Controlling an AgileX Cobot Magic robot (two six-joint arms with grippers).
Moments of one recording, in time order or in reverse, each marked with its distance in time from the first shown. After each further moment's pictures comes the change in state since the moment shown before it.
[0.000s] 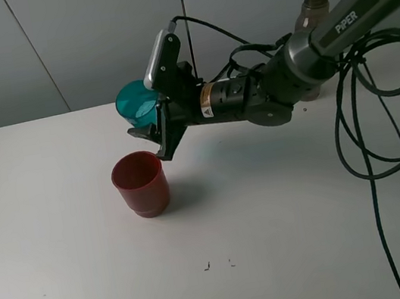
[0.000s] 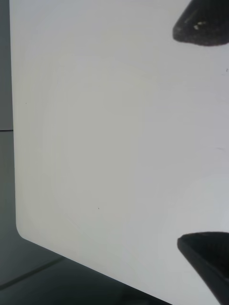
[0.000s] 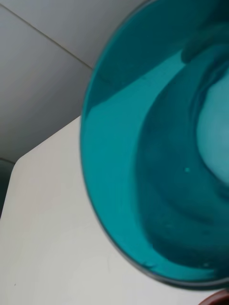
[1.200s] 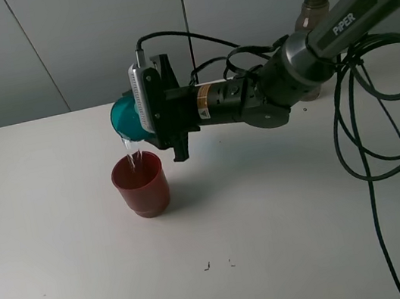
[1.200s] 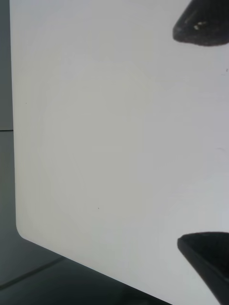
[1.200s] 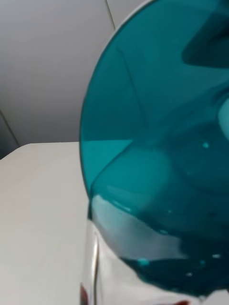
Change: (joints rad) left arm 0.000 0.000 0.000 0.000 0.000 0.000; right arm 0.013 0.000 0.000 0.012 -0.018 -0.702
